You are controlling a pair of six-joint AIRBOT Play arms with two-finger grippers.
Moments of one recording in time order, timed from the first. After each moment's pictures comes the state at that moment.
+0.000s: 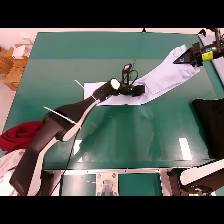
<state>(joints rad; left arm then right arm) -0.68 -2.25 2.00 0.56 -0.60 -1.39 -0.32 -1.74 2.01 -0.71 1.73 1.33</state>
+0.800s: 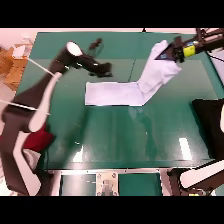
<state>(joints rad) -0.28 -1.97 2.04 0.91 -1.29 -1.41 -0.10 -1.73 2.00 -0.64 1.65 1.44</state>
